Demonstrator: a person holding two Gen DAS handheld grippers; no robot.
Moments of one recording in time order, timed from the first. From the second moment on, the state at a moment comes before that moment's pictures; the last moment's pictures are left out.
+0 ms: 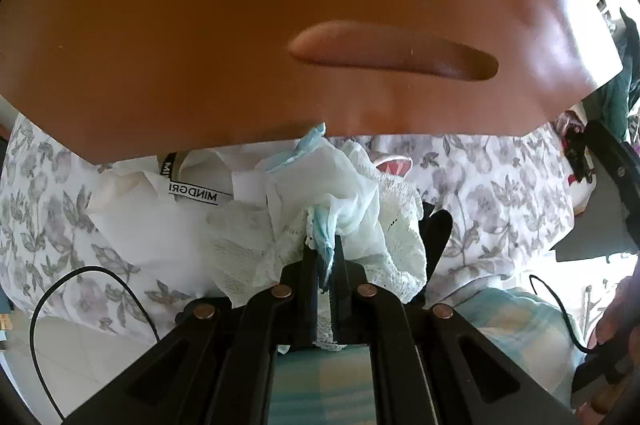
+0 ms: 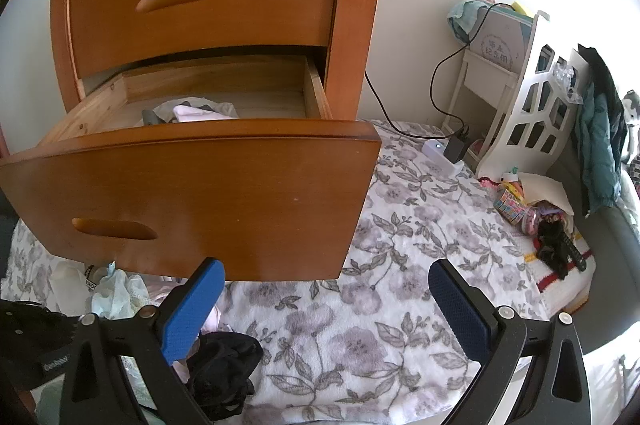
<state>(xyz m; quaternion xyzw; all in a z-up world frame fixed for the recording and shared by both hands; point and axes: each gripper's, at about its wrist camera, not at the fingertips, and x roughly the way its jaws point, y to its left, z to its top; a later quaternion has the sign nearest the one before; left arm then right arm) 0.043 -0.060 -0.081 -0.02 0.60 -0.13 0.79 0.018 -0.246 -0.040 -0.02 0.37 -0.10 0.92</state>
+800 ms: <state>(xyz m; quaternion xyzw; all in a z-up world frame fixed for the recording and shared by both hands) 0.038 -0.052 -0.051 -0.05 0.58 -0.13 0.80 0.017 -0.245 -0.040 -0.02 0.37 -0.10 0.92</state>
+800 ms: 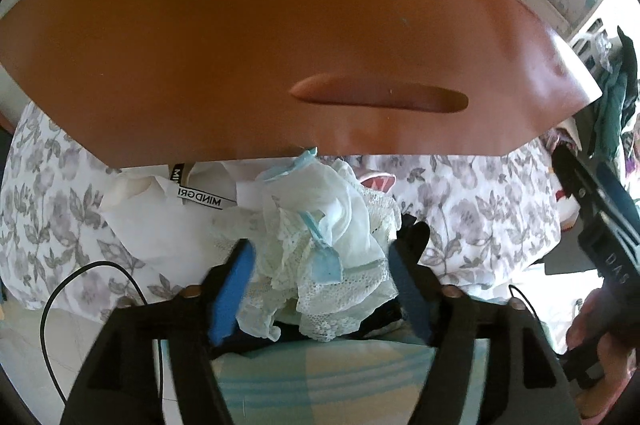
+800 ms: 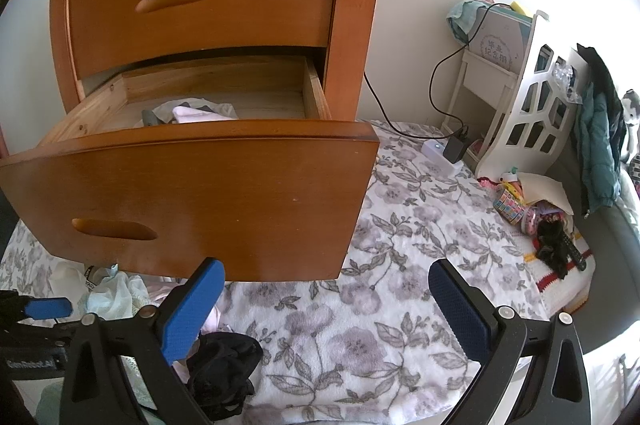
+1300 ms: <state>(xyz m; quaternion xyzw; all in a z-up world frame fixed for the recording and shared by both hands) 0.028 -0.052 -0.004 -0.06 0.53 -0.18 0.83 0.018 -0.245 -0.040 -0.02 0.37 -0.10 0.92</state>
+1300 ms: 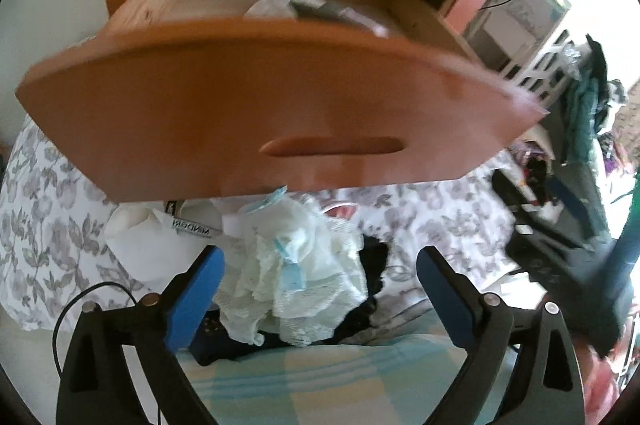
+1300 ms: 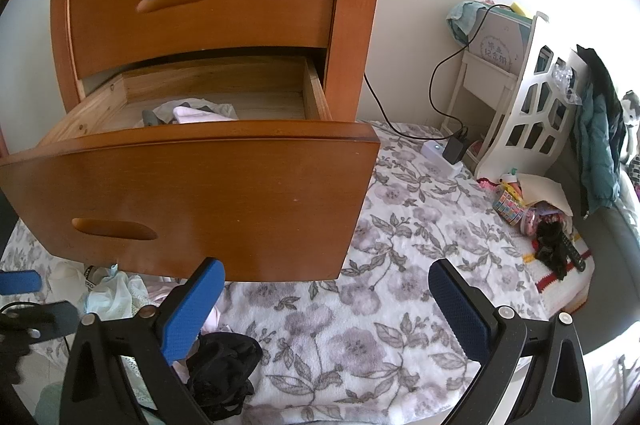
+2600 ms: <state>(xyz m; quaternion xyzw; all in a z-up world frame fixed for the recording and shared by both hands) 0.148 -0.035 0.110 -0.07 0.45 -0.14 0.88 0.024 -0.249 -0.046 -0.01 0.38 -0.09 0.92</state>
